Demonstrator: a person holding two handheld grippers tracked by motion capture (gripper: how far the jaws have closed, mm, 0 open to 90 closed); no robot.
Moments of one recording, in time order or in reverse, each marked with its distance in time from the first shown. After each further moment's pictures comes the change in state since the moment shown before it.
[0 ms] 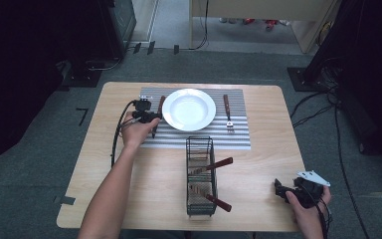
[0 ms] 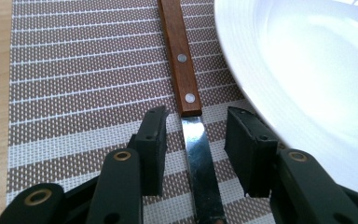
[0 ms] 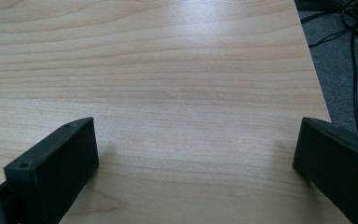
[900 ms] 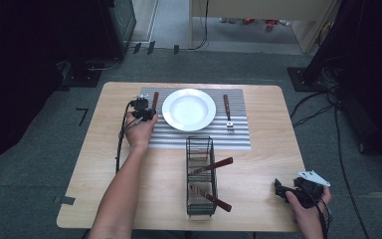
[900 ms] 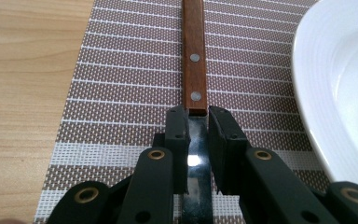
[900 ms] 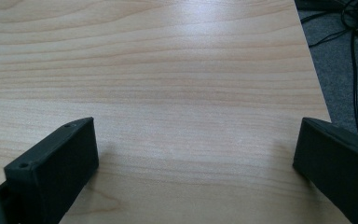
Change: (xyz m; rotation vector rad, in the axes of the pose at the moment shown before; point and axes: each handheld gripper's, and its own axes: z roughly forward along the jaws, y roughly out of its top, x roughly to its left) left arm 0.005 0.004 0.011 -0.092 0.154 -0.233; right arm 0.000 0.000 0.000 0.000 0.000 0.000
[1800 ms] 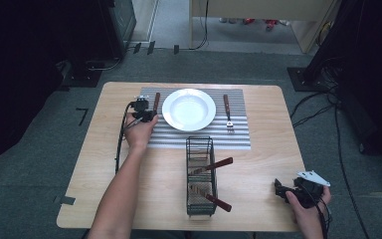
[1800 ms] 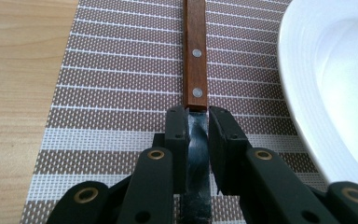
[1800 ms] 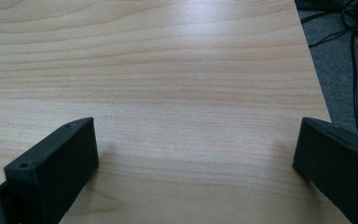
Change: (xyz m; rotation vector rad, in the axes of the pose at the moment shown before) left arm 0.000 -0.003 -0.005 0.027 -0.030 0.014; right arm 0.000 0.000 0.000 0.000 0.000 0.000
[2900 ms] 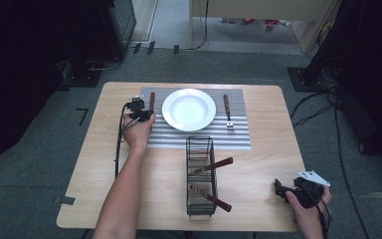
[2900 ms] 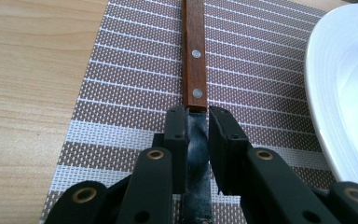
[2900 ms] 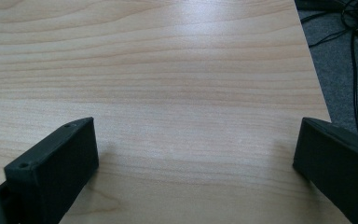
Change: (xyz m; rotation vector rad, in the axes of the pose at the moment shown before) left arm 0.011 0.001 -0.001 -0.015 0.008 -0.097; right arm 0.000 0.000 0.000 0.000 0.000 0.000
